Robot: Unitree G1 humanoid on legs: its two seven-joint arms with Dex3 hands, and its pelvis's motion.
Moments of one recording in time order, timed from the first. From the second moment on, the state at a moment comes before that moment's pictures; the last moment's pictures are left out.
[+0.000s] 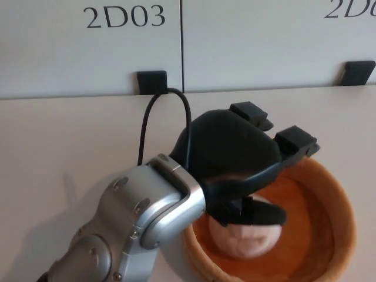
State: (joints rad) left_arm -0.40 0.25 -0.59 -0.58 1.06 0.14 -0.79; right_arm 0.49 -0.50 0.10 0.32 -0.31 -0.11 0.07
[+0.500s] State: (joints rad) left_arm -0.38 0.17 -0.46 -0.69 1.00 0.18 -0.80; right_arm 0.50 -0.50 0.09 0.29 -0.31 -0.12 0.07
